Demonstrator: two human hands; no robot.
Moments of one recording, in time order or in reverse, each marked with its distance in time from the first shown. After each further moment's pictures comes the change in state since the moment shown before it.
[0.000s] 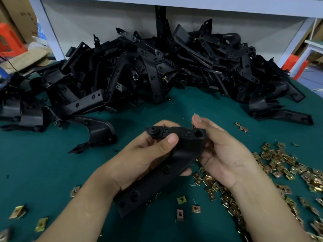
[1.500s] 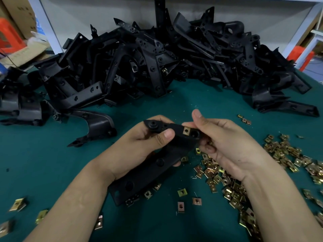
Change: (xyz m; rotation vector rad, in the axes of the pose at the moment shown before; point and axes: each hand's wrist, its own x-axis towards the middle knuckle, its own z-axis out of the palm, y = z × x) left_hand -0.004 0.002 -0.011 0.266 0.128 -0.031; right_hand -0.004 -0.006 -0.007 -0.347 -0.020 0.027
